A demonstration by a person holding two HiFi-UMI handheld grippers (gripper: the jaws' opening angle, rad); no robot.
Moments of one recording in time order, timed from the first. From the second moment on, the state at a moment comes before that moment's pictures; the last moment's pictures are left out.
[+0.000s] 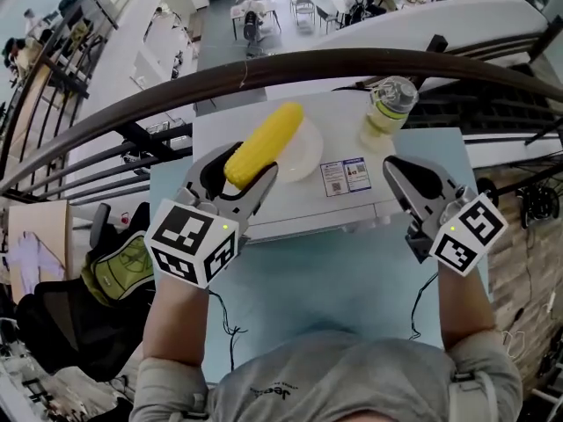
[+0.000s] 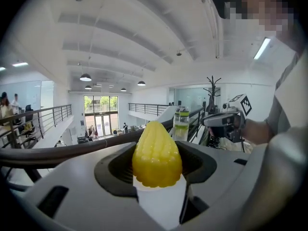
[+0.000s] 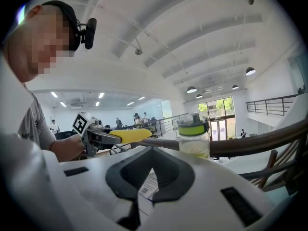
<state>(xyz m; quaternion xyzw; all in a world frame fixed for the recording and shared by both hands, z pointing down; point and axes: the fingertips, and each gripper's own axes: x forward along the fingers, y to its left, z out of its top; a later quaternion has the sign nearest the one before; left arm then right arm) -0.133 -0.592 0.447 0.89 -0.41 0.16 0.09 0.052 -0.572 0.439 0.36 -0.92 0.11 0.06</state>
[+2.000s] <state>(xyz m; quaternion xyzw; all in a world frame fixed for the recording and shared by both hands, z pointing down) -0.095 -0.216 0.259 0.89 -0.44 -0.02 0.05 0.133 -0.249 0.273 0.33 -0.94 0.02 0.02</state>
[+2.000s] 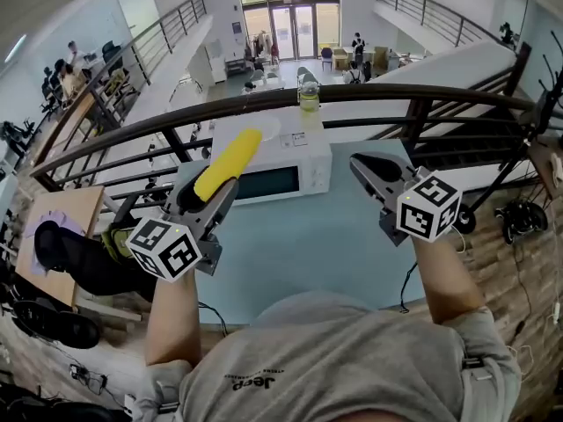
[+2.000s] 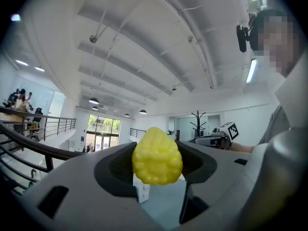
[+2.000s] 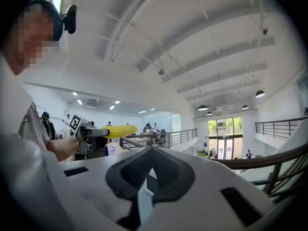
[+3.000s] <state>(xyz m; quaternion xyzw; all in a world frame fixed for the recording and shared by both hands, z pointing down) -0.152 -0.156 0.402 0.89 -0.43 0.04 0.15 0.078 -0.213 0.402 0.33 -0.93 0.11 0.07</state>
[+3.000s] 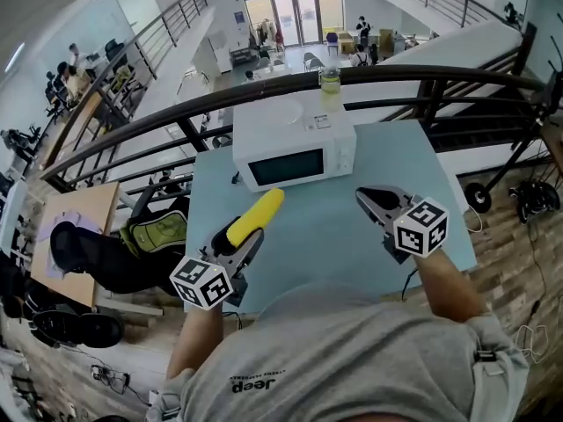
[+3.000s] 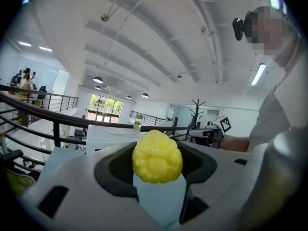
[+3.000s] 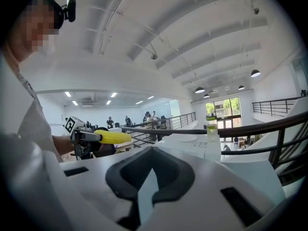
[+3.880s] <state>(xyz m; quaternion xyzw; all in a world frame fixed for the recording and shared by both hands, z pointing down) -0.177 -0.146 0.456 0.88 -0.43 0.03 0.19 0.026 -0.199 0.469 0.29 -0.94 0.14 0.14</state>
